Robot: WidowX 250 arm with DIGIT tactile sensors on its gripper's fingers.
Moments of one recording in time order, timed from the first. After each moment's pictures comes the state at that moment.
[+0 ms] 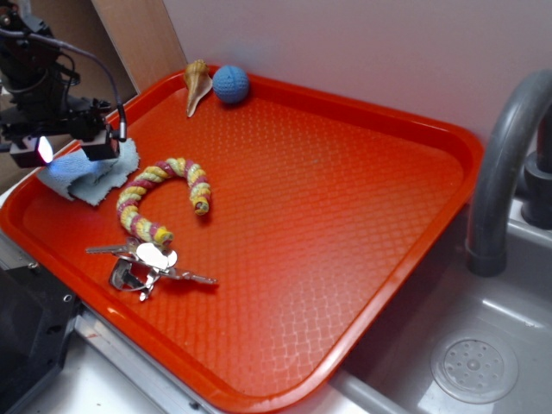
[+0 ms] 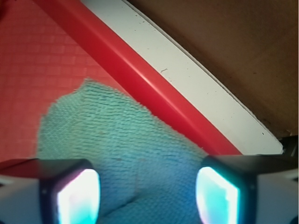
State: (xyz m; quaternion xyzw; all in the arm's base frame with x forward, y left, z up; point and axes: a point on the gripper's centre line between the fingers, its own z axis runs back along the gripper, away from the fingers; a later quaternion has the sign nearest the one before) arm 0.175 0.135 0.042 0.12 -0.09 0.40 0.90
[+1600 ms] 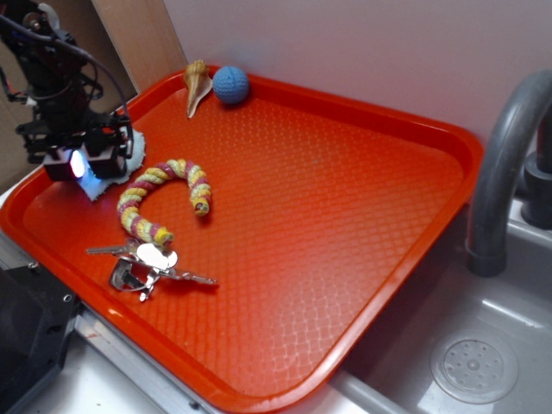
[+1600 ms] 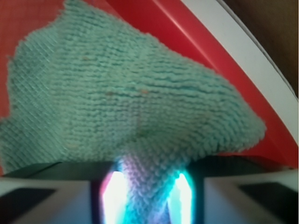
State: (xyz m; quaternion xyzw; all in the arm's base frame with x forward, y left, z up) arm 0.190 0.122 0.019 0.10 -0.02 0.39 0.92
